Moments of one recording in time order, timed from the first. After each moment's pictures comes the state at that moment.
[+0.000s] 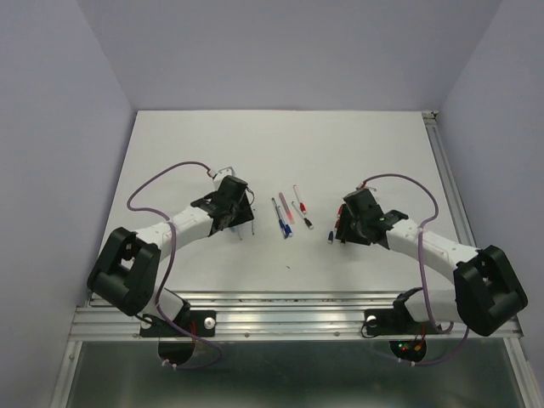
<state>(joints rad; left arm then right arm) -0.55 1.45 0.79 -0.26 -0.24 -0.74 0.52 1.31 0.67 -0.40 0.21 0.69</state>
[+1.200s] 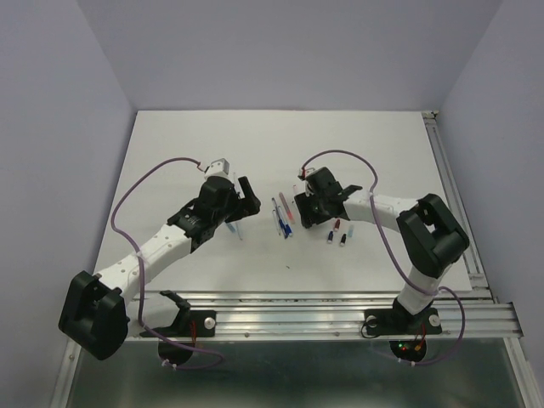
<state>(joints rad) -0.57 1.14 0.73 -0.21 -0.15 -0.69 0.61 1.74 1.02 -0.27 -0.03 0.20</state>
